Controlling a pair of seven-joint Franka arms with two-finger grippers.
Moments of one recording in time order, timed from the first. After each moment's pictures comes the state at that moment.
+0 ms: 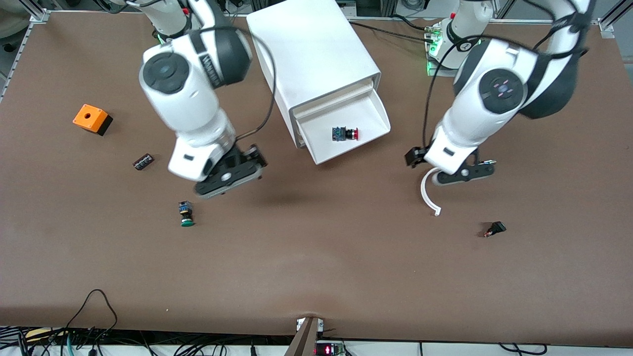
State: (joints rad) left arm -0.12 0.28 -0.30 -1.72 0.04 1.94 -0.67; right arm 0.64 0.44 -0.23 -1.41 0.09 2.01 0.07
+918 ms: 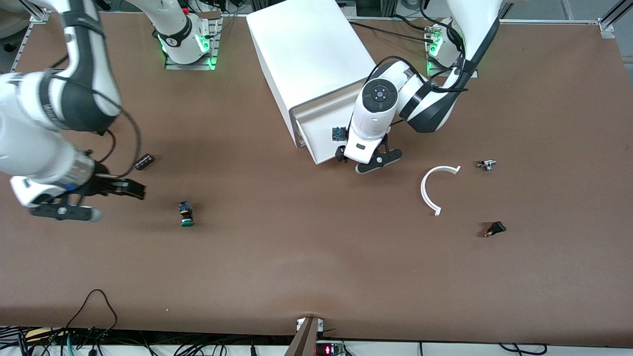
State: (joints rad) left arm -0.33 0.43 -0.35 -1.84 0.11 2.24 -1.15; right arm 0.22 0.37 -0.21 -1.50 0.09 1.88 0.14
